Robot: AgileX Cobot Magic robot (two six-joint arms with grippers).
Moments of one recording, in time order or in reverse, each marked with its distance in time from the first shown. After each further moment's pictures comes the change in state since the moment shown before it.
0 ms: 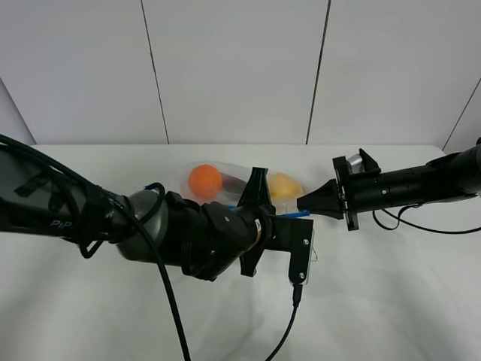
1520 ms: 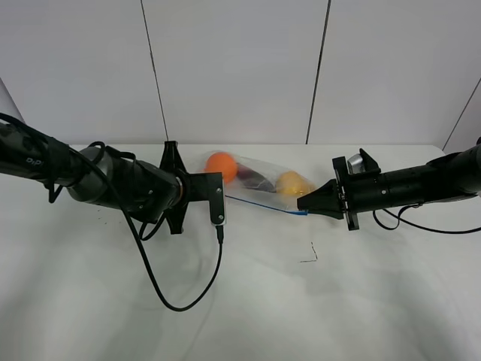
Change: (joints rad) left arm 0.373 0.000 0.062 -0.008 0.045 0.055; right arm 0.000 0.000 0.000 -0.007 -0.012 0.000
